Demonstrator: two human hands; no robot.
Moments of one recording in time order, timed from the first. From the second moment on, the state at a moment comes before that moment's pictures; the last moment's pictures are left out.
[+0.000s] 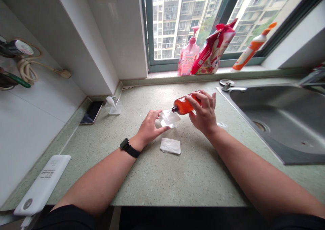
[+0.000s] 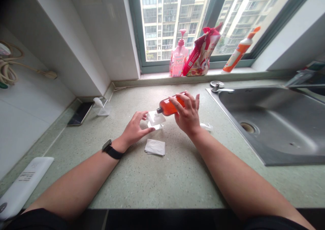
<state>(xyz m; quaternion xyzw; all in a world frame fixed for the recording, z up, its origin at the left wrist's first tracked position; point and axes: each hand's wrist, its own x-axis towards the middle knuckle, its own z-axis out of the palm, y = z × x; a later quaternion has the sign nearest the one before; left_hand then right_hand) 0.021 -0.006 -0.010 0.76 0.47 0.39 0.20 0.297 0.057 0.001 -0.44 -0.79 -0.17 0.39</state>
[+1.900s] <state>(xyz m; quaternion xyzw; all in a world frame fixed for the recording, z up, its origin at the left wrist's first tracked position) 0.019 -0.006 -0.008 0.75 0.52 0.35 0.20 0.360 0.111 -0.009 -0.57 -0.57 0.28 0.52</state>
